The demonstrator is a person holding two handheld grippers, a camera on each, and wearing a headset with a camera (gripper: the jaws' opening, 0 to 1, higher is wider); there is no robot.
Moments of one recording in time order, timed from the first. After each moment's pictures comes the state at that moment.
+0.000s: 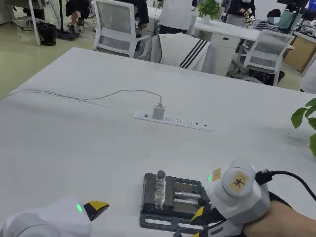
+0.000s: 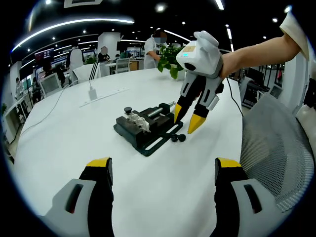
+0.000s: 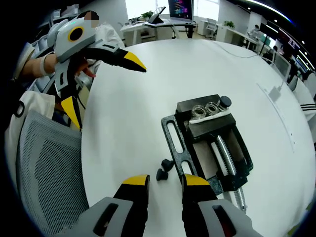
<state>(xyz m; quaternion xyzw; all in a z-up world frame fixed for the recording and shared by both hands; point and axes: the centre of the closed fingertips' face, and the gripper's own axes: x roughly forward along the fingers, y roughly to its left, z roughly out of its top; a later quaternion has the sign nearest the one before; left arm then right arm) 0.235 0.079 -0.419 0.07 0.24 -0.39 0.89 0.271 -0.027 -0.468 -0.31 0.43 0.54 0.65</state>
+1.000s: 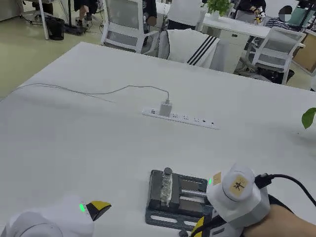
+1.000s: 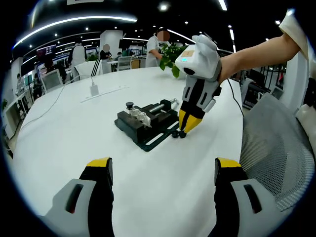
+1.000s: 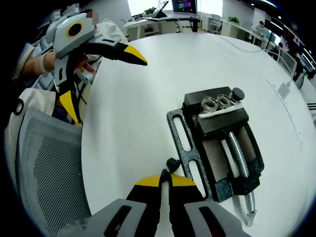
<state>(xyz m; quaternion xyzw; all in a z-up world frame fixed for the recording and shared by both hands) 0.231 0.084 -0.427 0.06 0.25 -0.38 0.89 0.265 -0.023 -0.482 -0.31 0.44 0.55 0.63</state>
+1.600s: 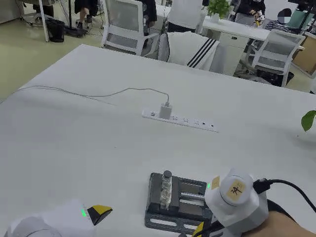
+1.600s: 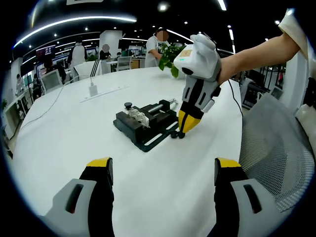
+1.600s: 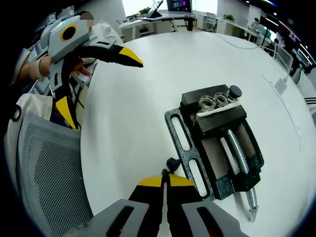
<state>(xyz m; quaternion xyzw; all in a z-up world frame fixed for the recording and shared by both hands) 0.231 0.081 -0.426 0.06 0.25 -0.38 0.89 0.265 -0.024 -0.480 -0.30 0.46 0.54 0.64</state>
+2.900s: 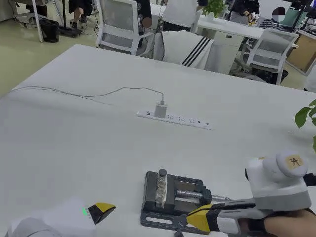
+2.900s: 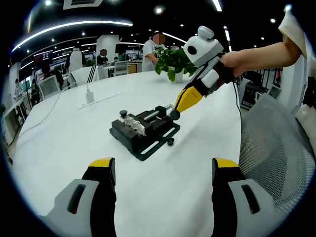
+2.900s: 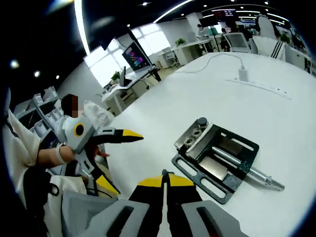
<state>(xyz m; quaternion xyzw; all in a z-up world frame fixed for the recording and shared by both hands) 0.234 0.068 -0.418 0.06 0.23 -0.40 0.89 0.269 -0.002 -0.394 0.06 0.42 0.50 0.75</state>
